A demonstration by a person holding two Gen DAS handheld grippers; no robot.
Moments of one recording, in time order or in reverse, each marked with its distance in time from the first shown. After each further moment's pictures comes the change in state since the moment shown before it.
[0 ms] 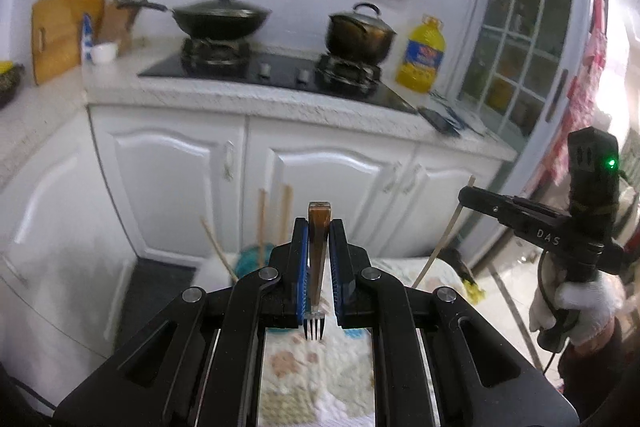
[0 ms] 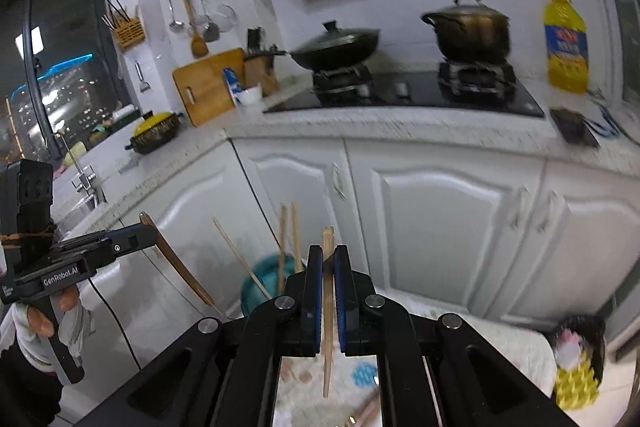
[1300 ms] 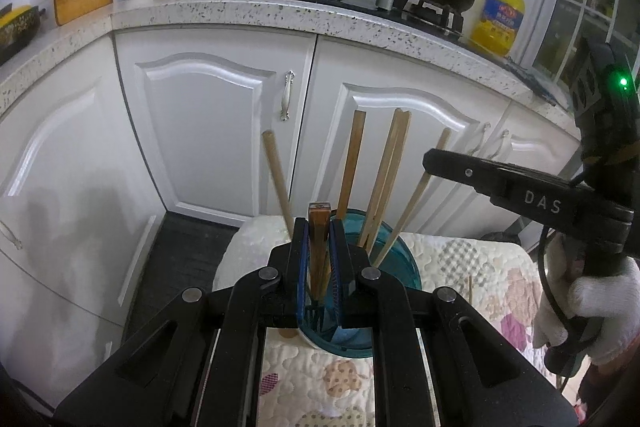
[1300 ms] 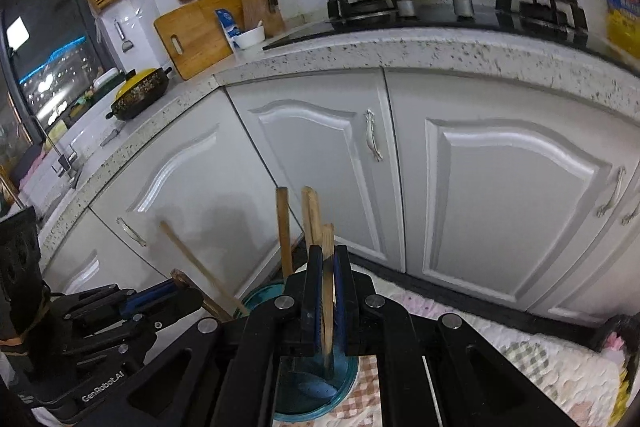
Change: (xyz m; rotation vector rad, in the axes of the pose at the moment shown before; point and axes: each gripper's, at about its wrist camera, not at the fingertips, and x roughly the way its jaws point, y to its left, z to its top) left arm 0.125 0.058 -0.051 -0.079 0.166 0.171; right arm 0.198 0.013 -0.001 0.044 0.203 0.067
